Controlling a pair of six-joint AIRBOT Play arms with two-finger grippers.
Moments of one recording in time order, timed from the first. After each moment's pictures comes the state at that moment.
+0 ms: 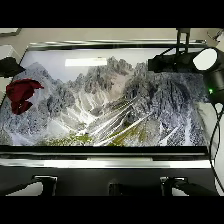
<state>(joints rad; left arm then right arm) 0.23 -1.33 1.75 1.13 -1.32 -1.40 0.12 -1.37 1.62 -1.16 0.97 1.33</state>
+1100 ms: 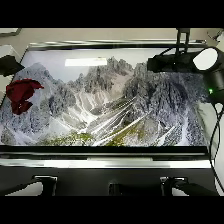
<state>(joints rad) 0.23 -1.34 1.75 1.13 -1.28 -1.40 0.12 -1.37 1.62 -1.13 0.97 1.33</state>
